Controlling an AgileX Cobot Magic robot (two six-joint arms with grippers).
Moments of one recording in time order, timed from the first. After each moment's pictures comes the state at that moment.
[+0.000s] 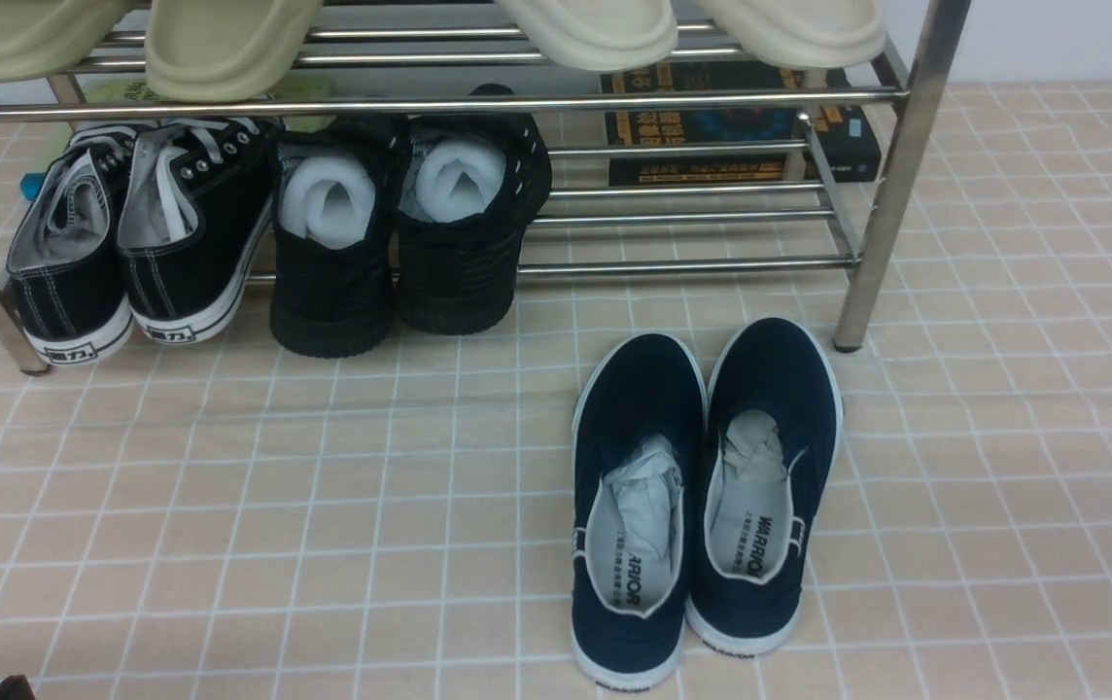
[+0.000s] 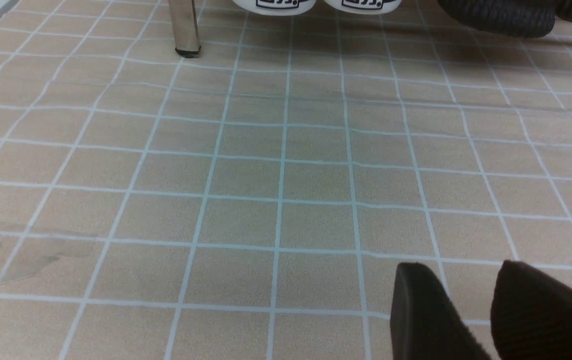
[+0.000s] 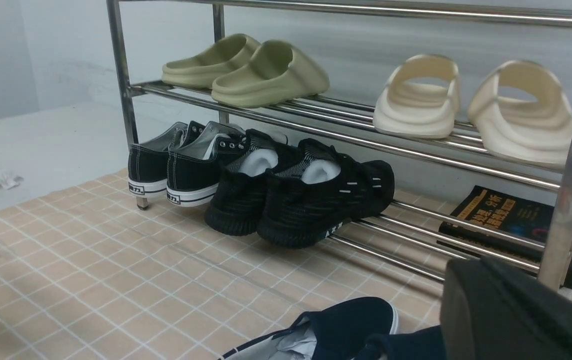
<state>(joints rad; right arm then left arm) 0.70 0.22 -0.42 -0.17 0.24 0.17 -0.06 -0.01 0.03 0.15 0.38 -0.22</state>
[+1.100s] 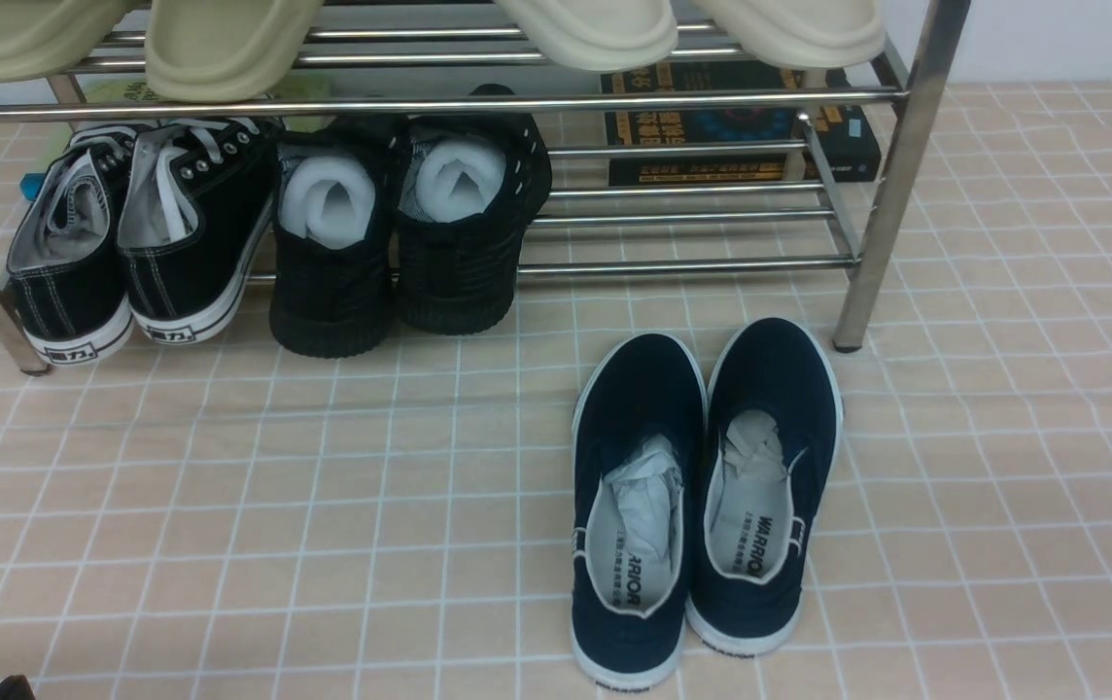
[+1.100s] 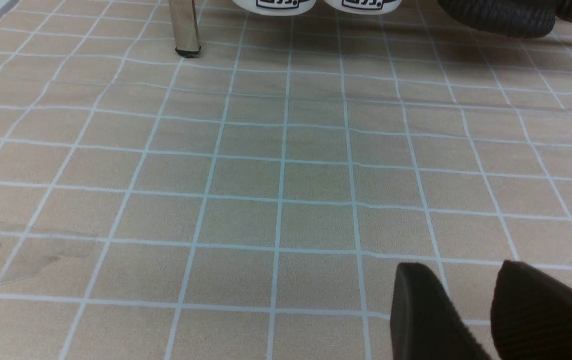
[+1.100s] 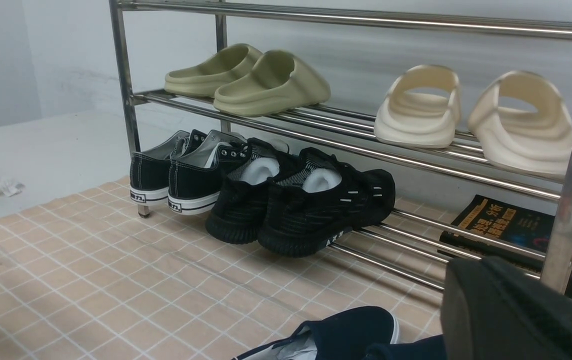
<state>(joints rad) 0.70 0.22 -0.42 -0.17 0.23 0.17 -0.06 -0.01 0.03 0.15 0.38 -0.22</state>
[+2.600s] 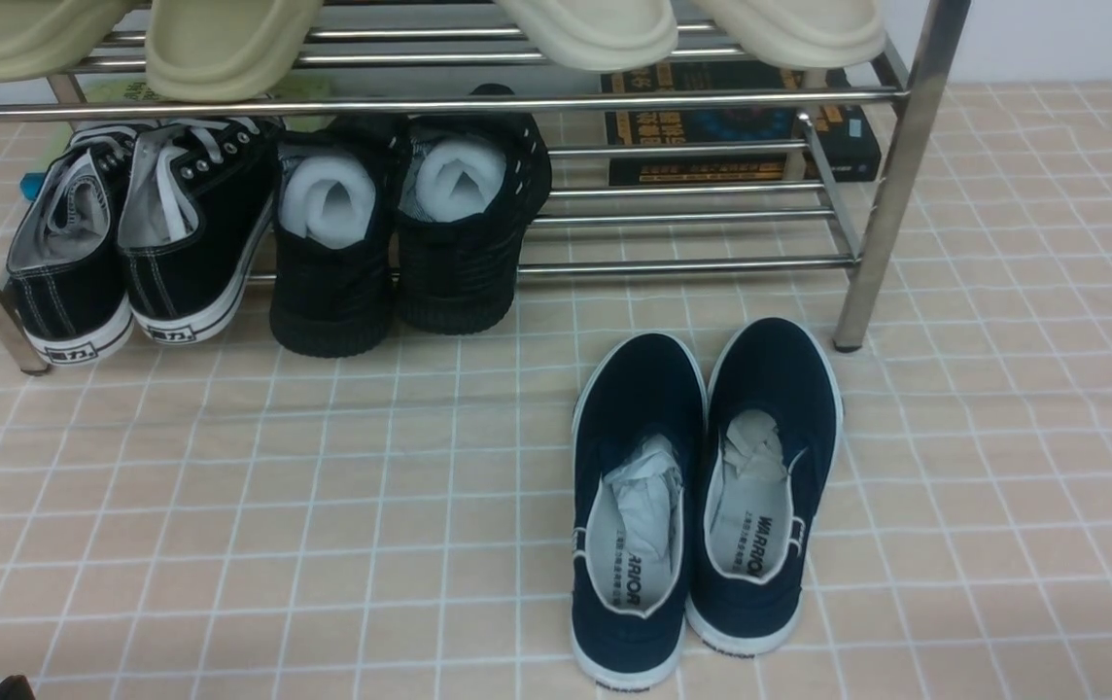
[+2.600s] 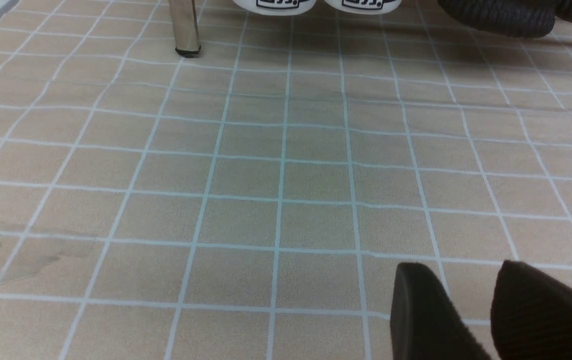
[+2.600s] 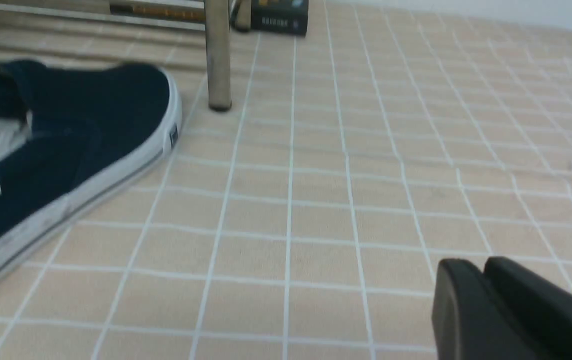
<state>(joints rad) -0.01 -0.01 0.02 0.07 0.30 -0.13 -0.06 -0.01 0.03 0.15 0.38 -0.22</state>
